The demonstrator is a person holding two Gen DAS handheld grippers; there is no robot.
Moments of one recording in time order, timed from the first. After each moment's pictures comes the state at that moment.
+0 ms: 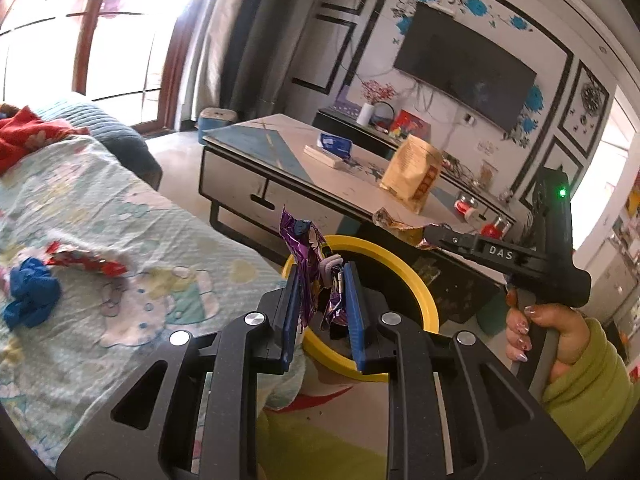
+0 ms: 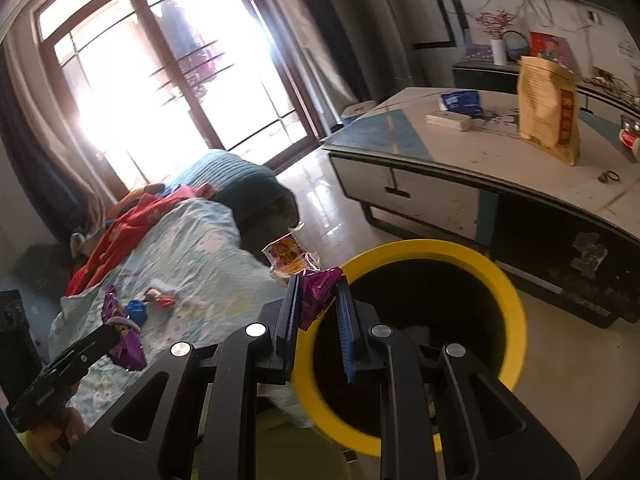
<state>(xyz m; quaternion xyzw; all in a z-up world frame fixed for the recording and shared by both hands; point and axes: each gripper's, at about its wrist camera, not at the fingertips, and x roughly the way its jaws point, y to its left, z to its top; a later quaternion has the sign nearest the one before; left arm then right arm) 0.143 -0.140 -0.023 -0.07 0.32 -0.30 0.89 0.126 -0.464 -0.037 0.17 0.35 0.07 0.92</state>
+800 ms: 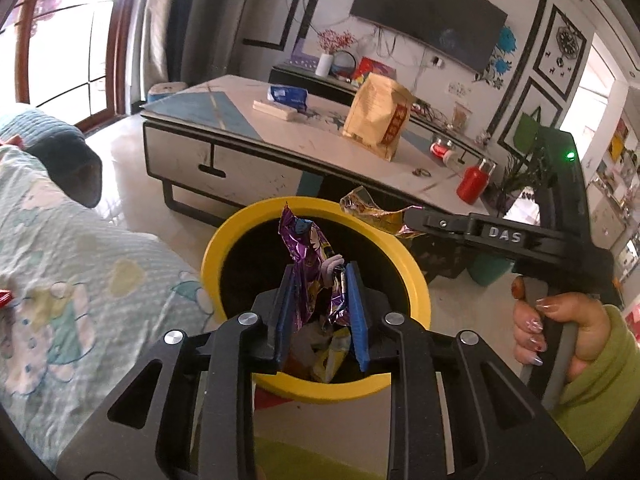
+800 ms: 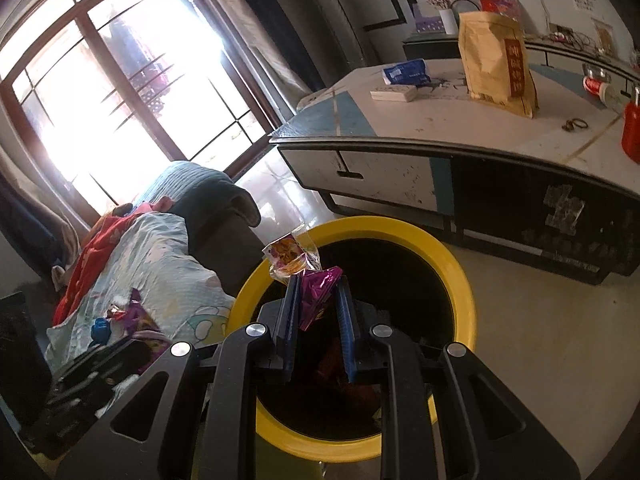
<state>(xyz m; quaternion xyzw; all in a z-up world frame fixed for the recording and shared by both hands) 0.179 -0.246 -0.077 0.00 0.37 -0.37 0.85 0.128 -0.527 -0.086 0.23 0.37 0.03 0.90</state>
